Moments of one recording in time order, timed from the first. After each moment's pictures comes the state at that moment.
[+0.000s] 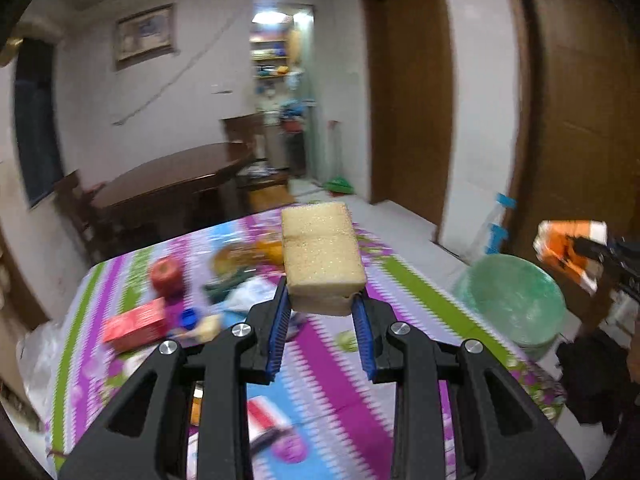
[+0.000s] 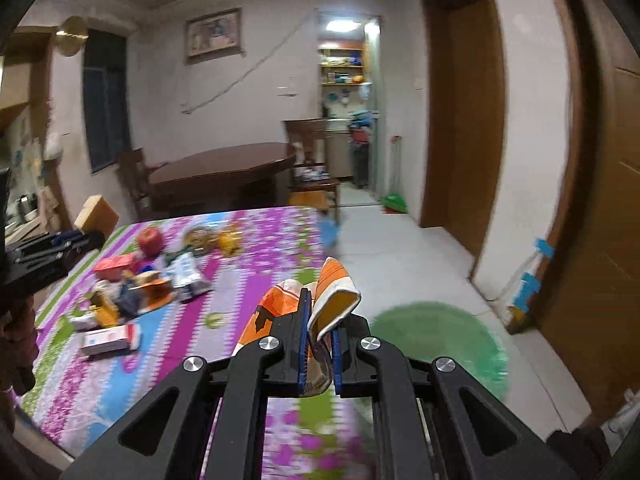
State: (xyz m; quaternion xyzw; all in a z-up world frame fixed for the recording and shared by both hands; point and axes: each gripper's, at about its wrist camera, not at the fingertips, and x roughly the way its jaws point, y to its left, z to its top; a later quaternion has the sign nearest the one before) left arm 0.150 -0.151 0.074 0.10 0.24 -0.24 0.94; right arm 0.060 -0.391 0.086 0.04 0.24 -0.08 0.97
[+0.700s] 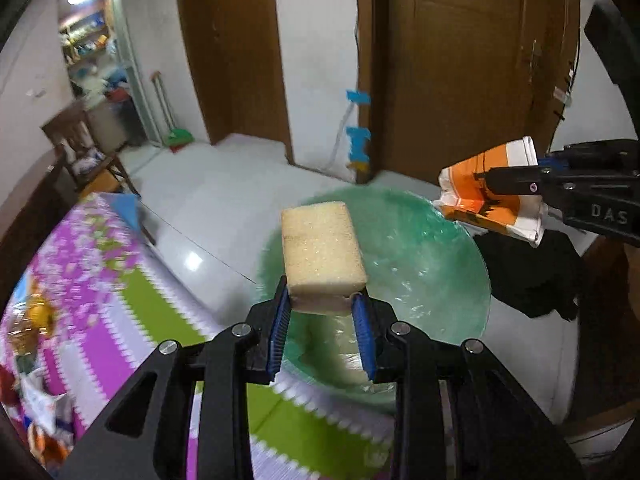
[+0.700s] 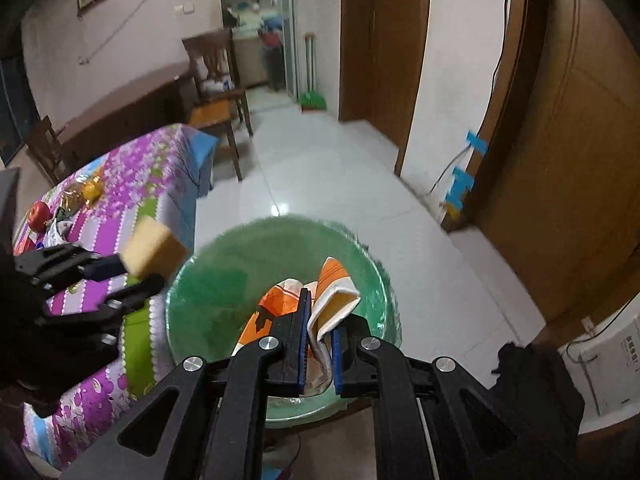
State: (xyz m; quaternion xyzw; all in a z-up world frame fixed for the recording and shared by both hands) left arm 0.191 -0.424 -0.051 0.23 0.35 -0.46 0.78; right arm 0.098 -0.587 0.024 0.11 0.43 -0.19 0.88
